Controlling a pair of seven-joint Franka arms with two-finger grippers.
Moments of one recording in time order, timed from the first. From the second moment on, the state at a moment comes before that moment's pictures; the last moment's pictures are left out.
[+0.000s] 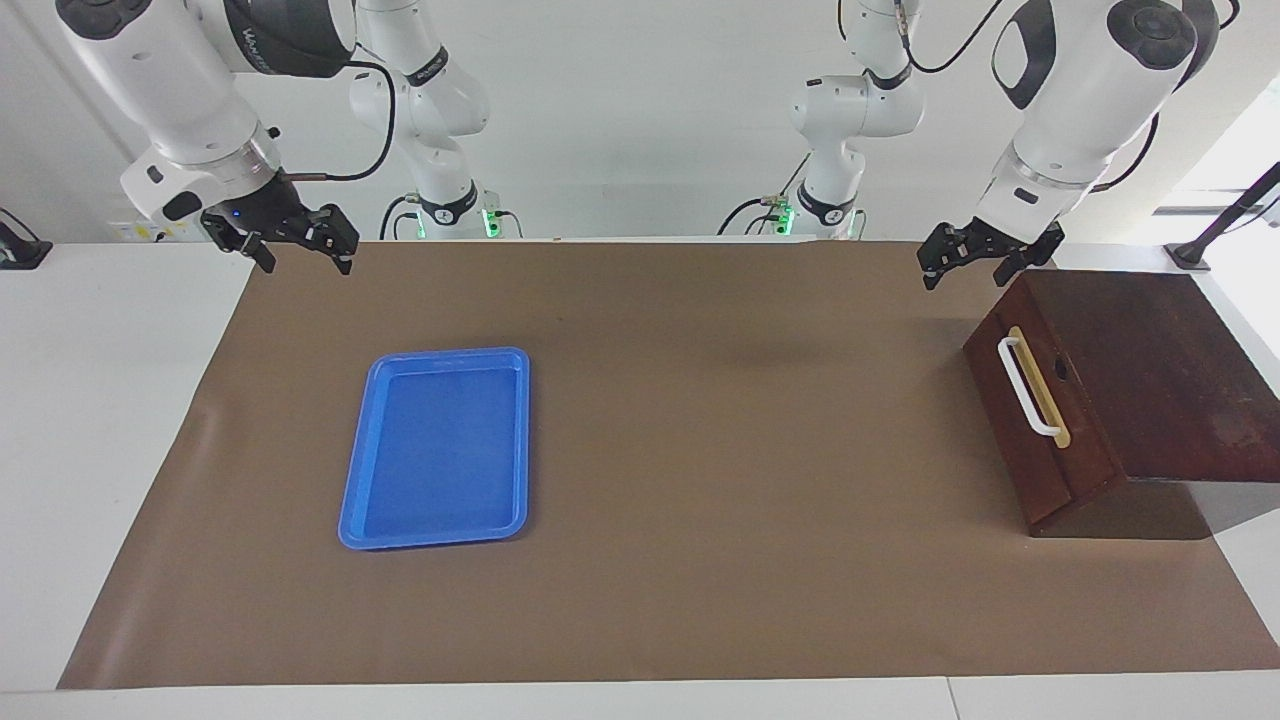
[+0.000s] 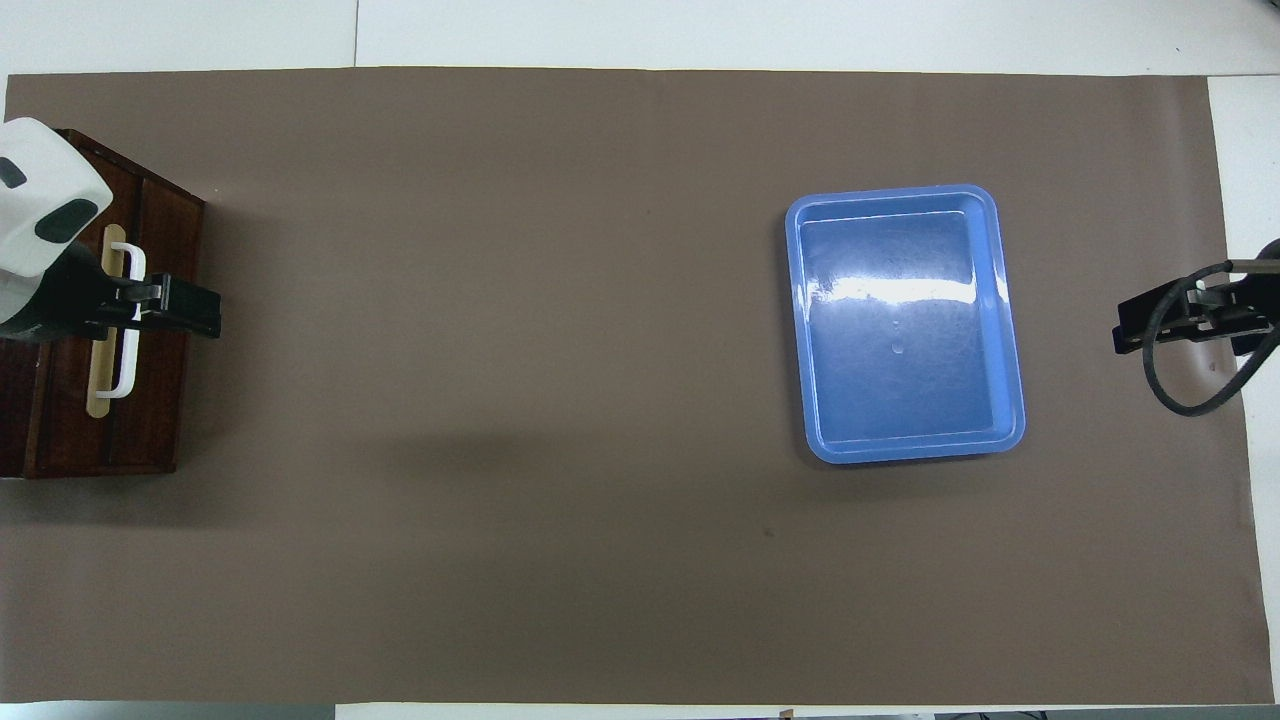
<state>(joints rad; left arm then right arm) -0.11 -0.02 -0.02 -1.70 0.04 1.65 -0.07 -0.11 0.00 0.08 -1.60 -0.02 1.46 0.02</state>
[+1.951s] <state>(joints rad) -0.07 0.17 -0.01 -2.03 0.48 2.32 -0.06 -0.12 0.00 0.07 -1.60 -0.02 1.49 0.00</state>
